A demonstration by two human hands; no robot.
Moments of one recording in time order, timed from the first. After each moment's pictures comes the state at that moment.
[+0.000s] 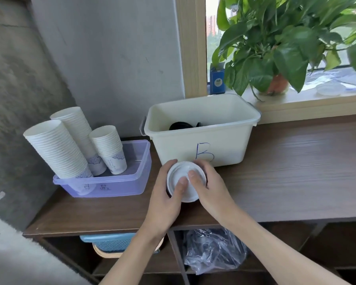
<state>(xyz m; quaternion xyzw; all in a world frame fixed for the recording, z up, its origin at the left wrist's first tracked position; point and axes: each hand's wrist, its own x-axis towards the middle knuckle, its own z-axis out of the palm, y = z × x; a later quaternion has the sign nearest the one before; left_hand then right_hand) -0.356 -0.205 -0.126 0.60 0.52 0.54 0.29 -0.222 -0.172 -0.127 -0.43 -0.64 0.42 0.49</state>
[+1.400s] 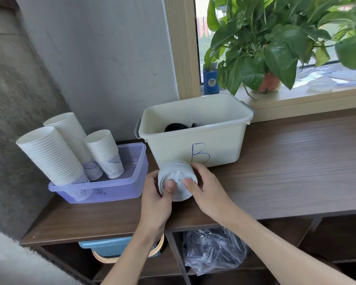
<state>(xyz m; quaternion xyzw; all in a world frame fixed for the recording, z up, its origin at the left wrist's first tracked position) -0.363 -0.196 -0.139 0.52 0.54 0.58 0.32 -0.220 -0.168 -0.131 -0.43 -0.67 0.39 0.46</state>
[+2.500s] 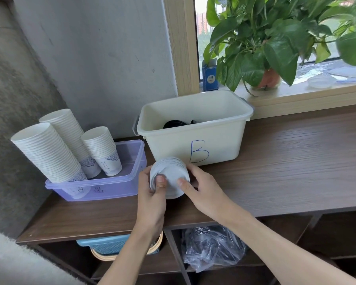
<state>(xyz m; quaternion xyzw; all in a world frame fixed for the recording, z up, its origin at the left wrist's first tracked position) -0.362 -0.199 -0.135 0.48 0.52 0.62 0.34 -0.223 -0.169 -0.131 -0.40 -0.70 0.40 0.44</state>
